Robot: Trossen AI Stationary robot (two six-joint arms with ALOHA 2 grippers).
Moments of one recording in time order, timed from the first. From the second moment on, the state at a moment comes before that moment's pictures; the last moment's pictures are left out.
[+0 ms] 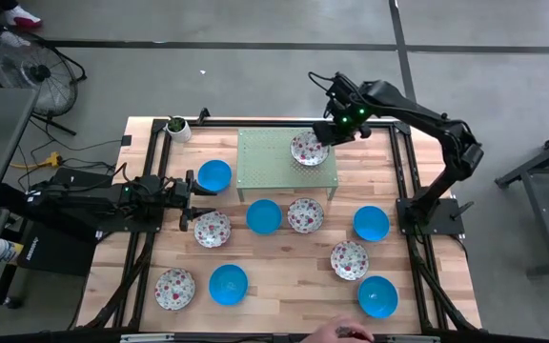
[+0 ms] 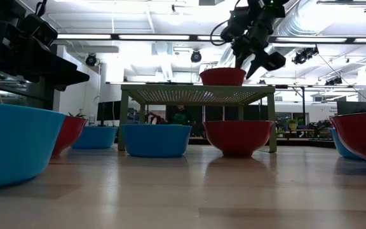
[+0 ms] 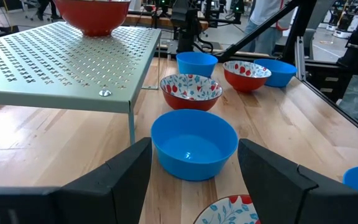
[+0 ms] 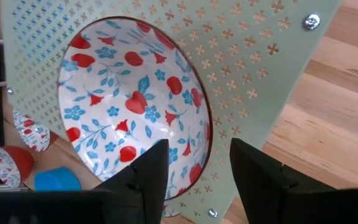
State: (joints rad) left arm 0.01 0.20 0.01 0.04 0.01 -0.08; right arm -0.66 1.62 1.55 -1.15 -0.35 0.64
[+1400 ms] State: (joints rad) left arm 0.01 0.20 0.01 0.04 0.01 -0.08; right arm -0.37 1.32 1.55 -1.57 -0.28 0.13
